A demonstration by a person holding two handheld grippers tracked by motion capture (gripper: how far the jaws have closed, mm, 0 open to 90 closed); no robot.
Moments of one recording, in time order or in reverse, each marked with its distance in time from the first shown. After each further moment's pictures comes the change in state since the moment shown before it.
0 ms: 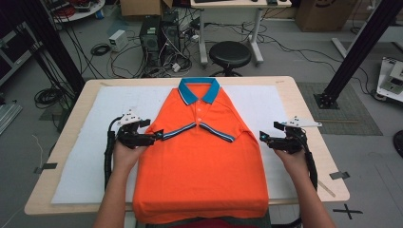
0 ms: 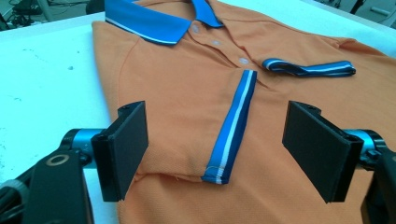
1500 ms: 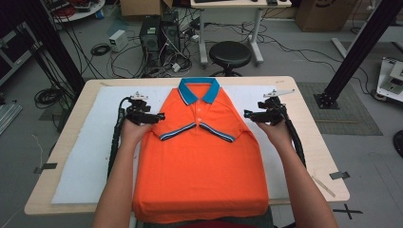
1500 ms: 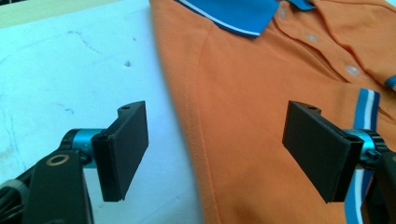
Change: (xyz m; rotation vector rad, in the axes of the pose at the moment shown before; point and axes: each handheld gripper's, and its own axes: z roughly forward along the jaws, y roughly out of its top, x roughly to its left) left arm 0.057 0.033 0.062 0.181 0.117 -0.066; right arm -0.012 0.073 0.075 0.145 0.019 0.008
